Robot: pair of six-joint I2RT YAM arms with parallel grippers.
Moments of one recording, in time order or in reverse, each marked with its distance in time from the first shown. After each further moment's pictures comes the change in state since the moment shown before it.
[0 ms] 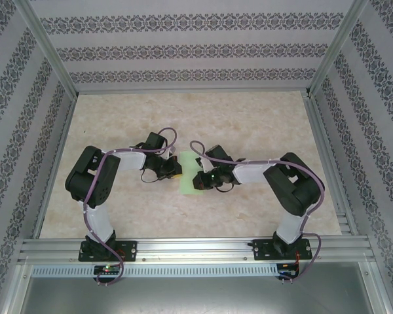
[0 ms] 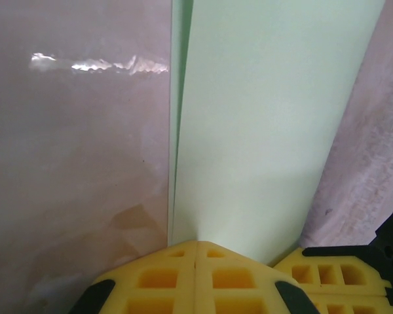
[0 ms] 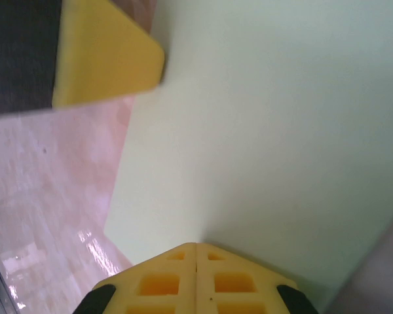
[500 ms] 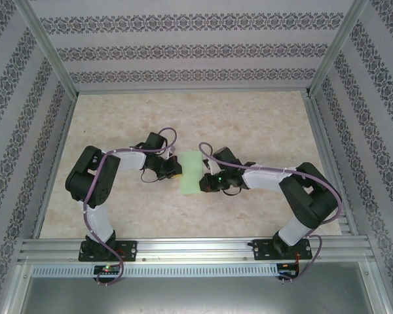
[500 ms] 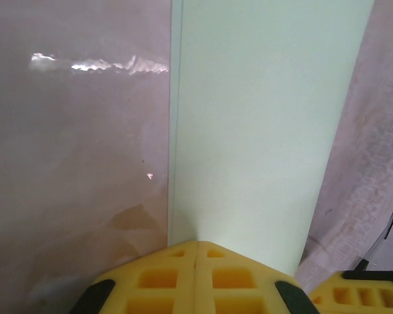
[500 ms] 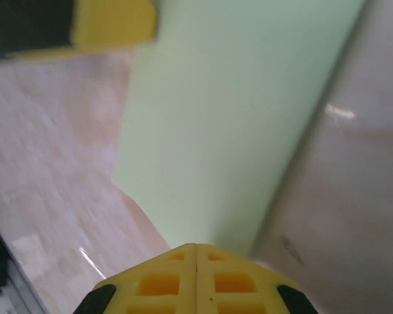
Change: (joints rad) left arm 0.000 0.000 0.001 0.000 0.000 0.000; right arm -0.015 -0.143 -0.051 -0.055 0.027 0.046
